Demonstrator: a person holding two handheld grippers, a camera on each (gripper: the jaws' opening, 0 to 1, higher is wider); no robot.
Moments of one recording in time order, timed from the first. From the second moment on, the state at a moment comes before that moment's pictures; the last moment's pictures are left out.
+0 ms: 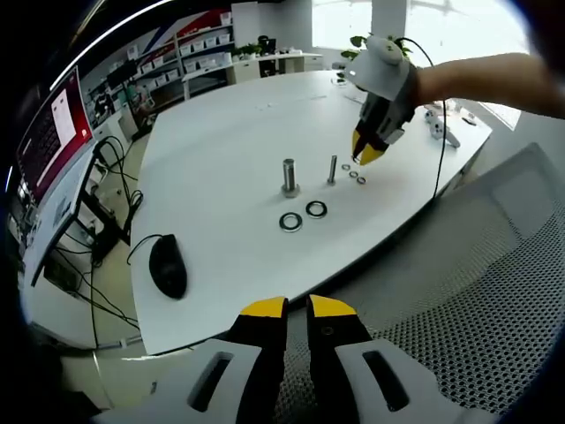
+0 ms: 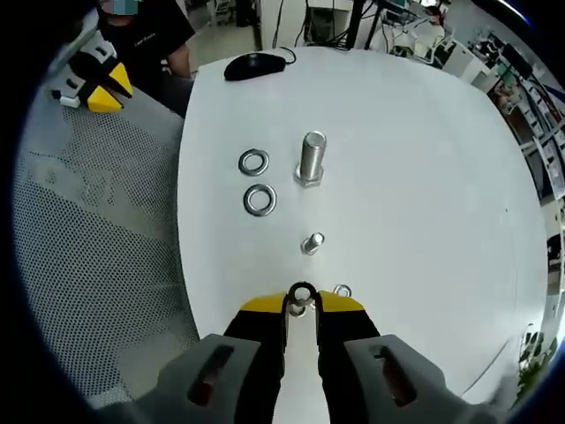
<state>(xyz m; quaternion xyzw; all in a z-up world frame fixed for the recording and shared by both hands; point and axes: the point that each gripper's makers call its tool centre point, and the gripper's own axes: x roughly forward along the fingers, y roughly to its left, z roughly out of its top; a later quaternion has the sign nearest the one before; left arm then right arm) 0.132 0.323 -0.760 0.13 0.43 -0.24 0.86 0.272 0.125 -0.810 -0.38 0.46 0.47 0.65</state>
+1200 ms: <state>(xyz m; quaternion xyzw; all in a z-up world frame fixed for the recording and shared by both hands) 0.132 0.324 -0.760 0.13 0.43 -0.24 0.86 0.289 0.155 -0.808 -0.41 0.44 0.50 0.62</state>
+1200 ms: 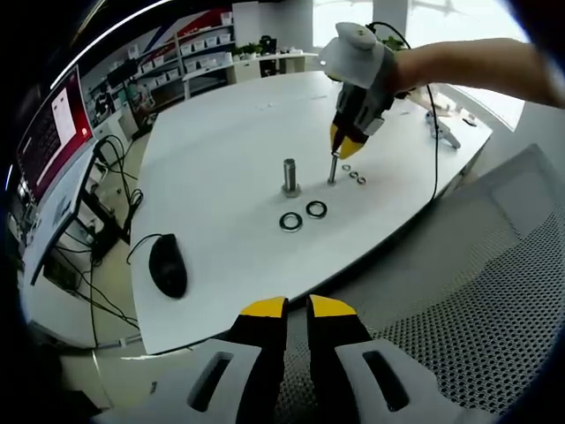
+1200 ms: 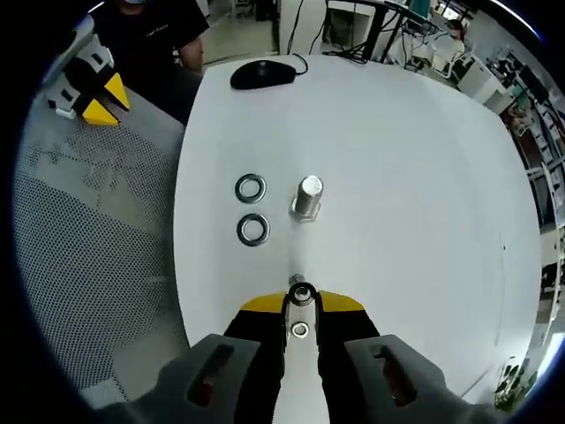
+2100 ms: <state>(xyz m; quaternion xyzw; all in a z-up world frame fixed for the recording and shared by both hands) 0.131 0.324 -0.761 0.13 0.43 -0.24 0.86 0.287 0.154 -0.842 -0.42 0.47 0.49 0.60</state>
